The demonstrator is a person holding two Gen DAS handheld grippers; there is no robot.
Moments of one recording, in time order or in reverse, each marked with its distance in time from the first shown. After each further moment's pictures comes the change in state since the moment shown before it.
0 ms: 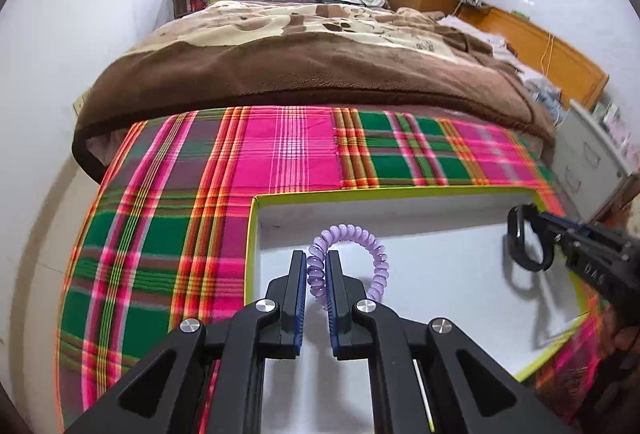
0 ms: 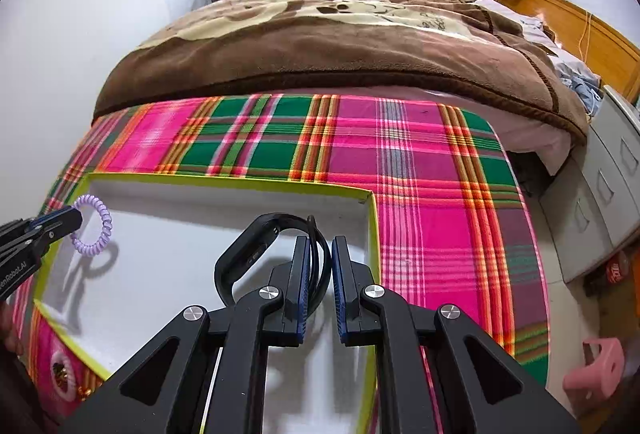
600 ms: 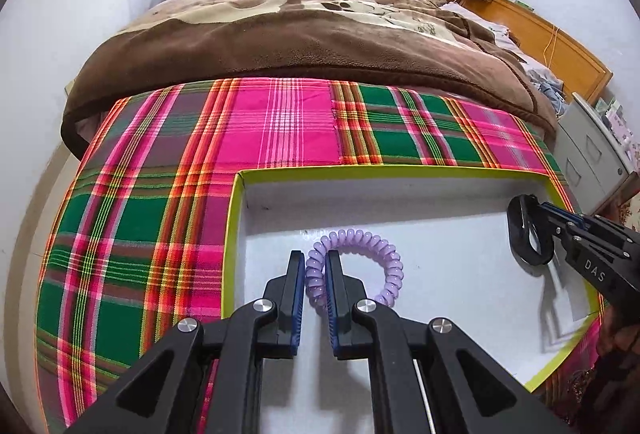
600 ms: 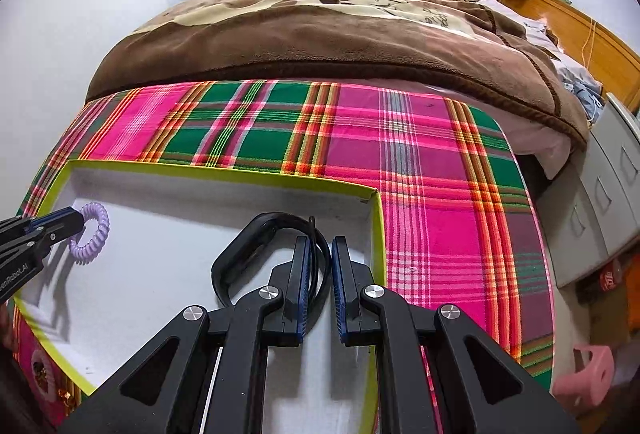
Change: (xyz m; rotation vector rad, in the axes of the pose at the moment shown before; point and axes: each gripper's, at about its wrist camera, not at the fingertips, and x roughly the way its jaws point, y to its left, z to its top) left arm 0.023 0.002 -0.004 -0.021 0.063 -0.027; right arm 0.013 0.004 0.000 -0.026 0.017 -0.022
